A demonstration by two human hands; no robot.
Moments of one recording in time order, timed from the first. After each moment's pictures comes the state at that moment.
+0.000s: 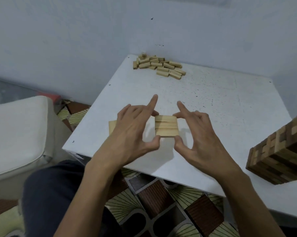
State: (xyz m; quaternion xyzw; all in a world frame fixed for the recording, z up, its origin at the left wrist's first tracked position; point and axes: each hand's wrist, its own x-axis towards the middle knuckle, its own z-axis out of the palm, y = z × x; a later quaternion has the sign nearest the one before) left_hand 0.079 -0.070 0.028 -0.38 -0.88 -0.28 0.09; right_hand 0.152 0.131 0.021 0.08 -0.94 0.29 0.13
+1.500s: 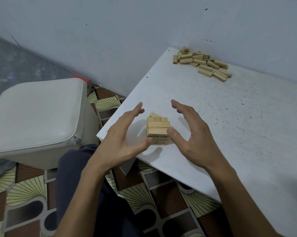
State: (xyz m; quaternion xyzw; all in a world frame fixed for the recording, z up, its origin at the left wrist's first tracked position) left_hand 0.073 -0.174 -0.014 -0.18 -0.88 -0.44 0.00; right_hand 0.083 0.052 -0.005 0.12 -0.89 0.44 0.08
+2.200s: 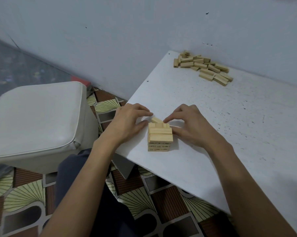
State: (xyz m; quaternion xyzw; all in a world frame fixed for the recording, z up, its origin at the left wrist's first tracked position) left_hand -0.015 -0.166 -0.031 -0.23 -0.94 -0.25 0.02; right_hand 0.019 0.062 -0.006 0.12 -0.96 0.27 -0.03
